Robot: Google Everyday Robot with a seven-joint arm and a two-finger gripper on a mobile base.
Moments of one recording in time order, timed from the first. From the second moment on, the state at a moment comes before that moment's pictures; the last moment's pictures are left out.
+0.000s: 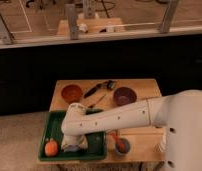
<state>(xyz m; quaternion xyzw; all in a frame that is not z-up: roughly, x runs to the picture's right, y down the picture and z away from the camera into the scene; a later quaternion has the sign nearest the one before) -0.136 0.292 0.732 -0.20 -0.32 -0.65 0.66</state>
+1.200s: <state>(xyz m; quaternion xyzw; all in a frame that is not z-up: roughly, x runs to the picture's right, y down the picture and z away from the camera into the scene) -0.084 0.255 0.797 -0.22 -0.27 -0.62 0.70</state>
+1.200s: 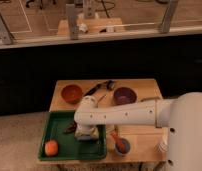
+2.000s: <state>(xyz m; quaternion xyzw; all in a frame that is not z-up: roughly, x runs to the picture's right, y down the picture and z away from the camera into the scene) -0.115 0.279 0.750 -0.20 -0.29 -0.64 0.68</state>
